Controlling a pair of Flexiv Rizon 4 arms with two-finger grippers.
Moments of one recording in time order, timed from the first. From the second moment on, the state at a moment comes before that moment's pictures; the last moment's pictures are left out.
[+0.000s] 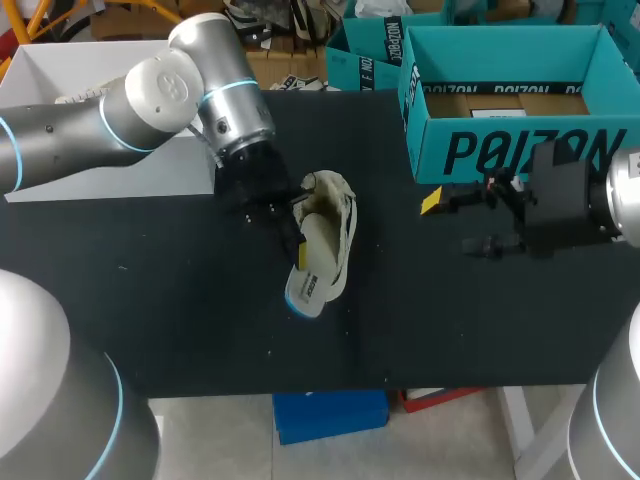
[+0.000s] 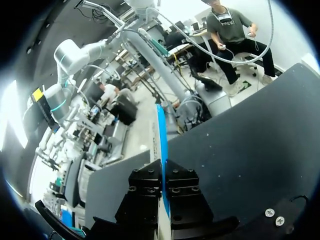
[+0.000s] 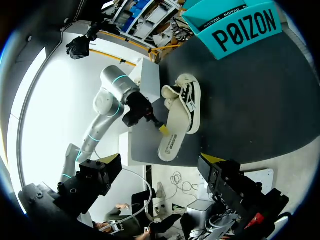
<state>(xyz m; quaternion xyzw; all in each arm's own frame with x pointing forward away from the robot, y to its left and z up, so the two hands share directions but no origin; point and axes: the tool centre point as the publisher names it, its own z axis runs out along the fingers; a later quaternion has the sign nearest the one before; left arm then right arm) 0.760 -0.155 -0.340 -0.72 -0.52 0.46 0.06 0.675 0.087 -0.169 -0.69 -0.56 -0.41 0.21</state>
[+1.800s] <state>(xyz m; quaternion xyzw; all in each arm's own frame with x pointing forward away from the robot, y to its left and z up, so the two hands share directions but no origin) 0.820 -0.165 -0.351 -0.71 -0.54 0.45 -0.01 0.675 0.087 -0.169 -0.69 -0.56 -0.41 0.21</state>
